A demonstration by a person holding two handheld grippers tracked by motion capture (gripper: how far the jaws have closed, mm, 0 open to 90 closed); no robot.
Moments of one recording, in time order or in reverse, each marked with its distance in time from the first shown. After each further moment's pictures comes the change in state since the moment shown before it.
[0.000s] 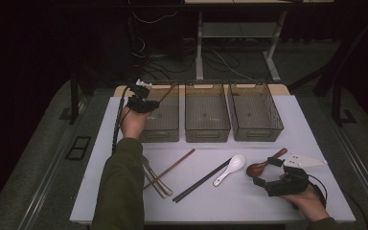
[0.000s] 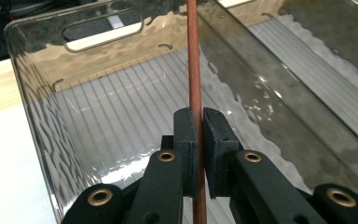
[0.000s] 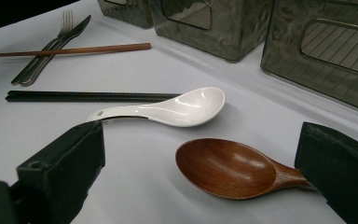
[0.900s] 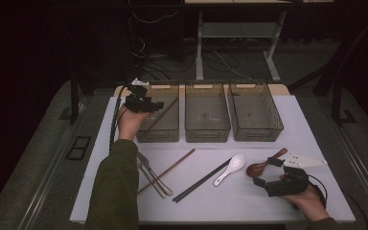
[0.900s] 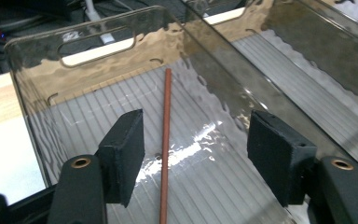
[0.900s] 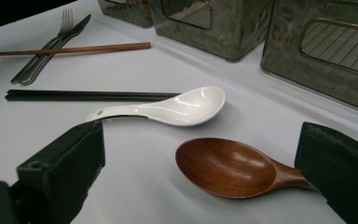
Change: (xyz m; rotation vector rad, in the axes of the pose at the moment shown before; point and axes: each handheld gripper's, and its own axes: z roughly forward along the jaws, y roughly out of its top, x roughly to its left) left arm 0.001 0.000 -0.012 -0.063 -0.059 0.028; right arm 0.000 0.000 0.000 0.002 0.000 -0.001
